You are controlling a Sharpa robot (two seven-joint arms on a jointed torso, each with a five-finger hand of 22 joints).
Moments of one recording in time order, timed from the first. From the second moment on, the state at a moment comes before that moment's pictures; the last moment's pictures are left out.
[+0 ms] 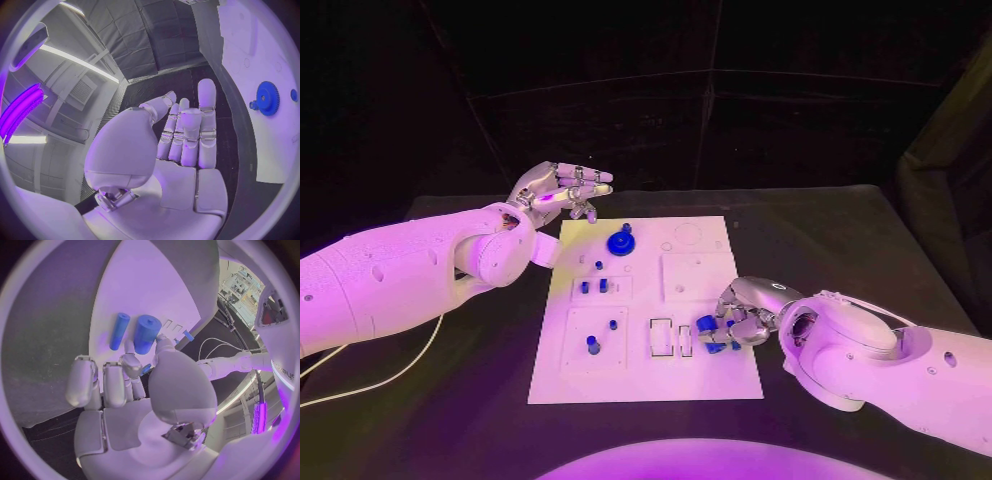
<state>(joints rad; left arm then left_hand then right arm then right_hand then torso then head) 1.24 -0.82 -0.11 1.36 -0.12 -0.18 0.42 1.31 -0.11 0.50 -0.08 0.05 1.01 0.17 0.12 0.07 1.05 0.10 0.32 0.08 1.28 0.01 1.15 0.71 0.17 1.24 0.11 0.66 0.66 0.96 -0.94 -0.03 1.86 -1.52 -0.26 -0.55 1.17 -0.11 -0.13 0.29 0.32 0.99 0.09 0.38 0.19 1.33 0.01 1.15 1.06 1.46 -0.06 1.36 1.21 0.09 1.38 0.05 1.40 1.14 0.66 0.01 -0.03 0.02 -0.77</state>
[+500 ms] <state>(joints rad) 1.24 -0.82 -0.11 1.36 -0.12 -0.17 0.41 1.31 -0.11 0.50 -0.08 0.05 1.01 0.17 0.12 0.07 1.05 0.10 0.32 0.08 1.28 0.01 1.15 0.71 0.17 1.24 0.11 0.66 0.66 0.95 -0.90 -0.02 1.83 -1.57 -0.24 -0.57 1.21 -0.07 -0.14 0.29 0.34 0.97 0.08 0.43 0.22 1.33 0.01 1.15 1.08 1.46 -0.06 1.37 1.22 0.09 1.39 0.04 1.40 1.15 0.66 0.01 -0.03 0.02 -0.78</state>
